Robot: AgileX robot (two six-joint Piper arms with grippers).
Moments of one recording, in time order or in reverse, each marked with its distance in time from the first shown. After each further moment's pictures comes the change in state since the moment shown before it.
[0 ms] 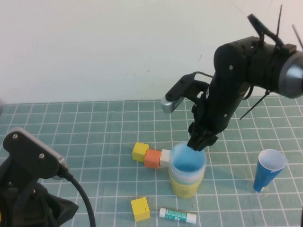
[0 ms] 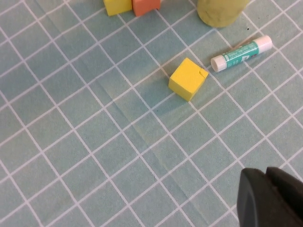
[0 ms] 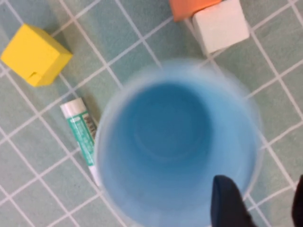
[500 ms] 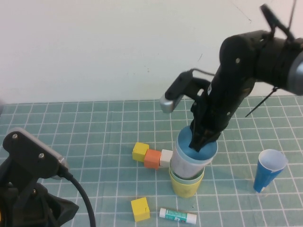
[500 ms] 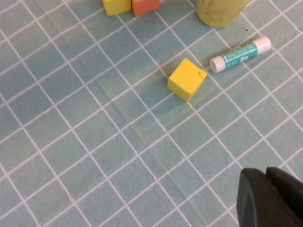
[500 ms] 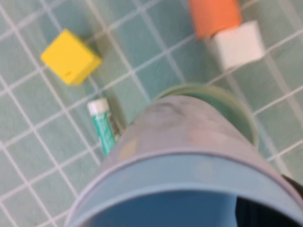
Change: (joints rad) right arm 0.000 -0.044 0.012 0.064 0.017 -0.106; left arm 0.000 0.000 0.000 -0.004 -0.001 -0.002
